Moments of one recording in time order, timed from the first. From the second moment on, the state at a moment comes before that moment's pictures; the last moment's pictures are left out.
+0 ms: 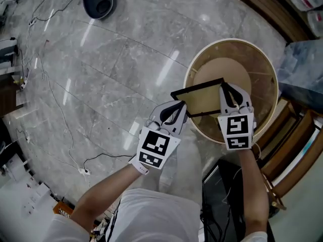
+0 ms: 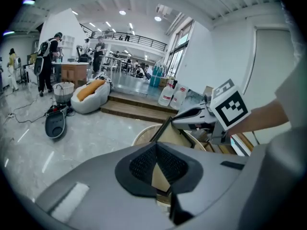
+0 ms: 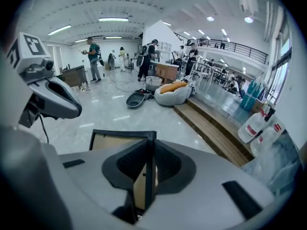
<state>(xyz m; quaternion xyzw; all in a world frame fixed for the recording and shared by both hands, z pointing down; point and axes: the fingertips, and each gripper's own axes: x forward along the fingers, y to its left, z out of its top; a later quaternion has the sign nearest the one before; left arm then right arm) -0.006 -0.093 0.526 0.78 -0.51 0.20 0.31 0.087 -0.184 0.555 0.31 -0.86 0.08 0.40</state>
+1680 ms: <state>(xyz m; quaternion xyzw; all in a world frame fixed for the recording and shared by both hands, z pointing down) -0.007 0.002 0.178 0.87 -0.46 0.07 0.15 0.177 0.001 0.167 0.65 -0.75 0.02 0.13</state>
